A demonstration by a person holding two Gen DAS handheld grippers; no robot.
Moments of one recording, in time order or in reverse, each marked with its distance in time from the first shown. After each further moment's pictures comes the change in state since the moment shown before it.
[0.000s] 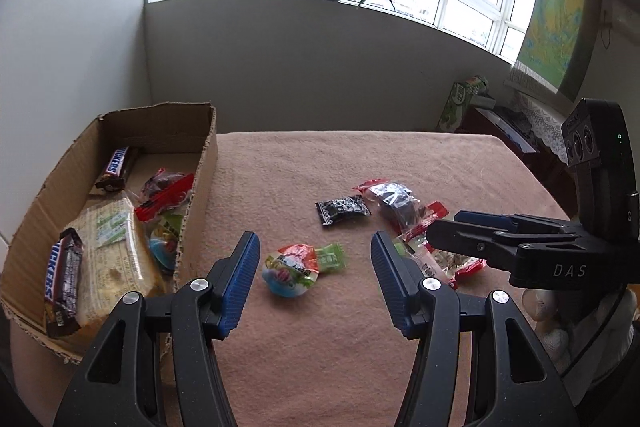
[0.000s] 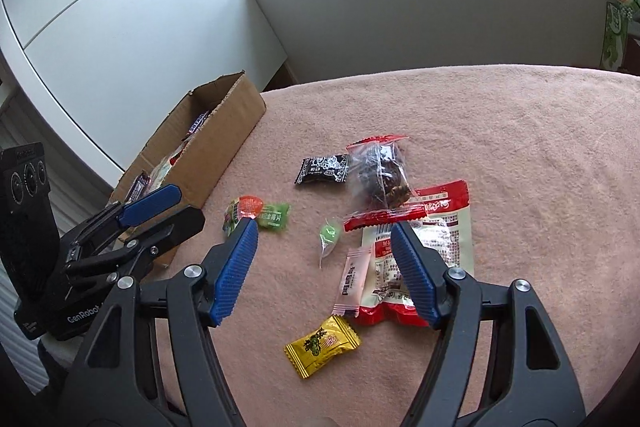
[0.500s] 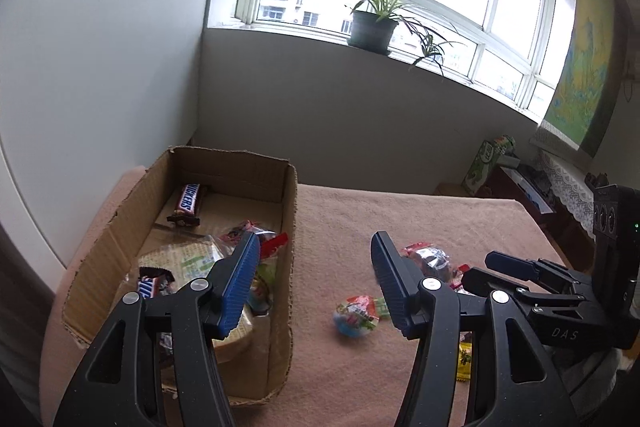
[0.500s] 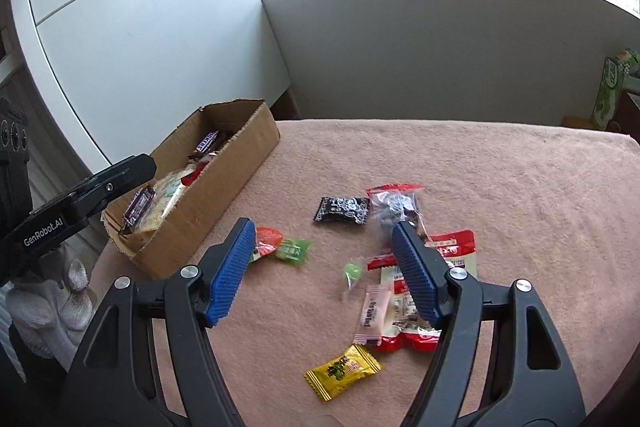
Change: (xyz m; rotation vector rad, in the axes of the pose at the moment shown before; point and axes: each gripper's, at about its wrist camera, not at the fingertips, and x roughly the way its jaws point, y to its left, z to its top) left arm -0.045 0.055 0.021 -0.128 -0.138 0.069; right arm -0.011 0.032 0.014 -0.077 -0.102 -0.076
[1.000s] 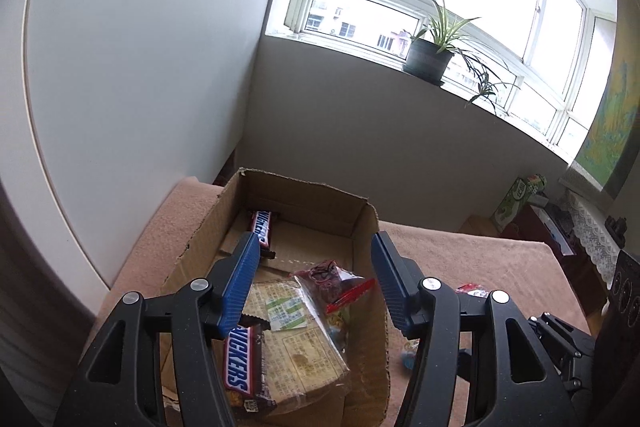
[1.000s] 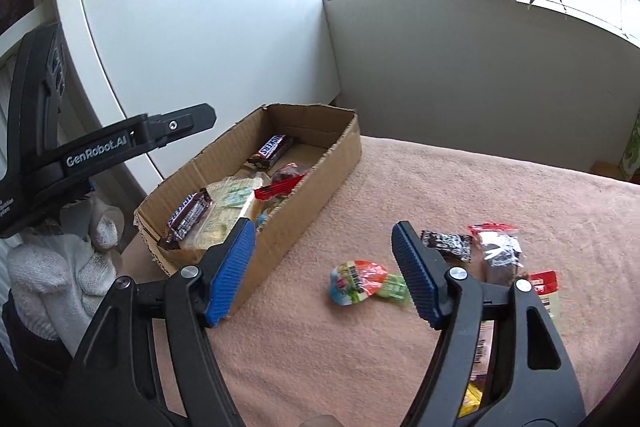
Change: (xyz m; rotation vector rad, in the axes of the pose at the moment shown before) left arm -0.002 0.066 0.025 -0.113 -0.047 0.093; right arm 0.018 0.087 0.012 -0.140 -0.054 0.042
